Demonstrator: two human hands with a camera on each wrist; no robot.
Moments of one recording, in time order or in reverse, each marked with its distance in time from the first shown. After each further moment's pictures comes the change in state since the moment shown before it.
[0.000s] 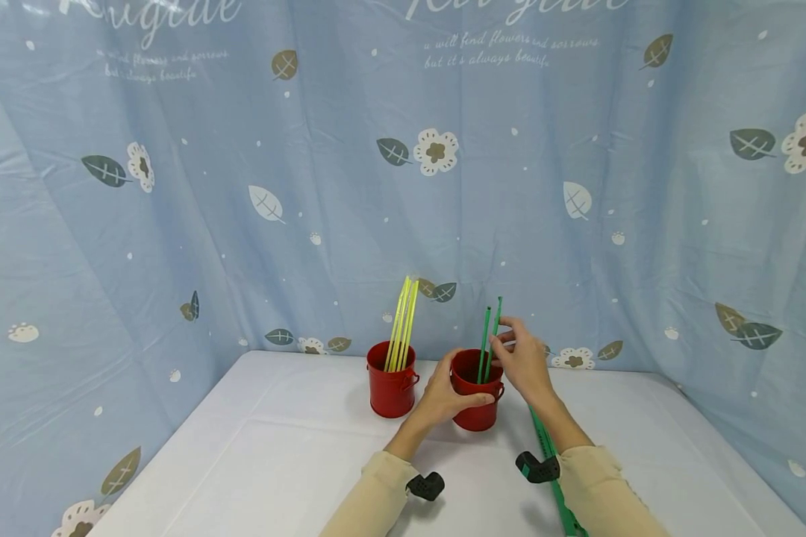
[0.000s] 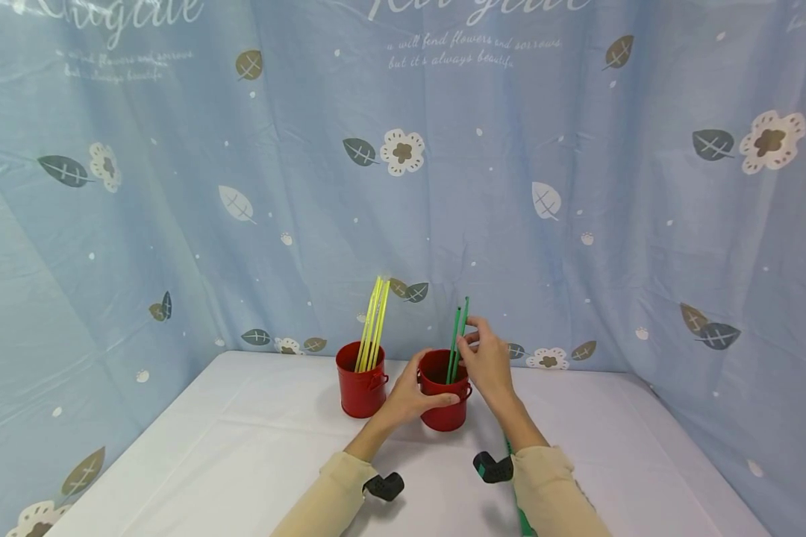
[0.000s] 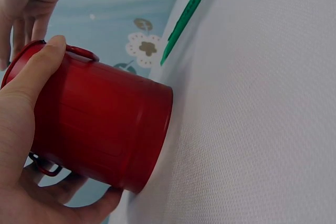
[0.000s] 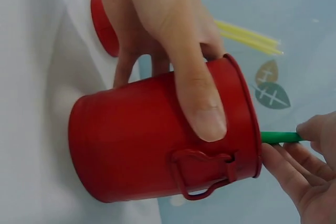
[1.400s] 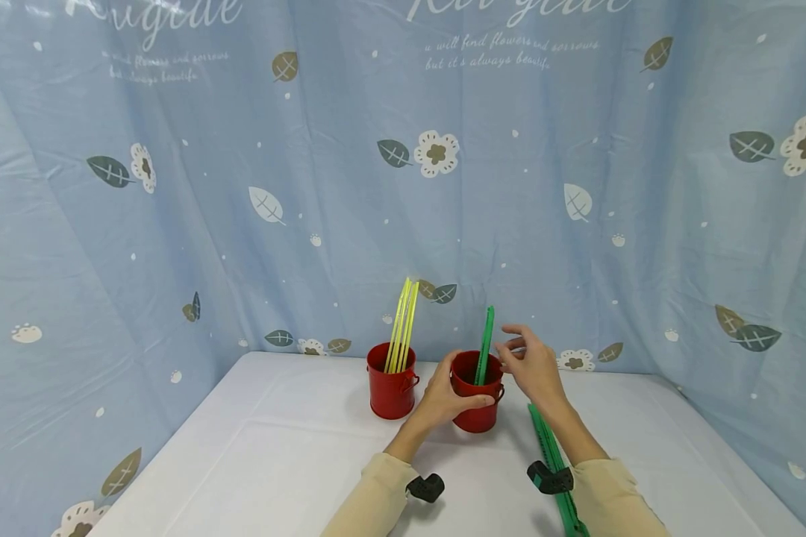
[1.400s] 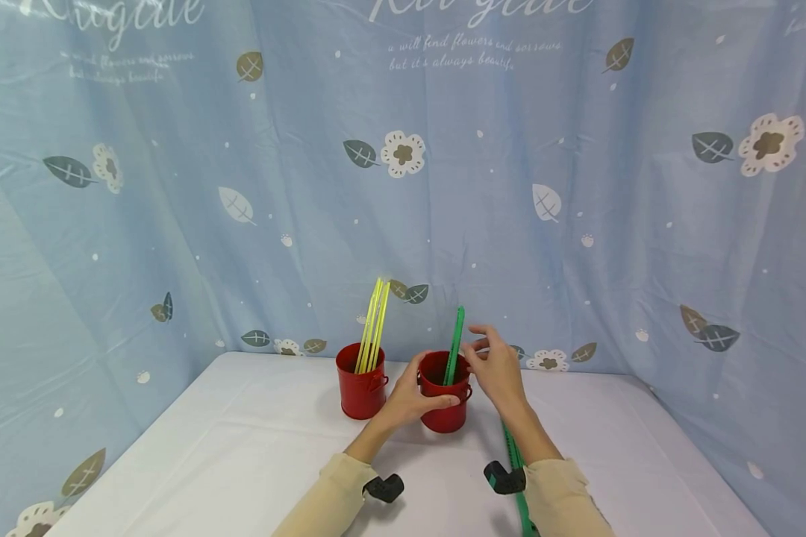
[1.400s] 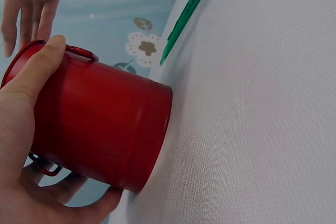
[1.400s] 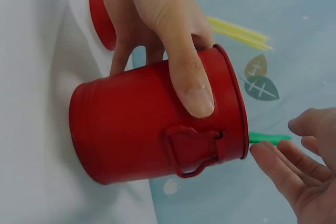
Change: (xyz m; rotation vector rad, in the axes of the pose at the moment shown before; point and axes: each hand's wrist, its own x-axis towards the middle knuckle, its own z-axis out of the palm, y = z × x) left_hand -0.002 0.001 -0.001 -0.020 -0.007 0.017; right_hand -0.013 0.003 -0.012 -0.039 -0.003 0.010
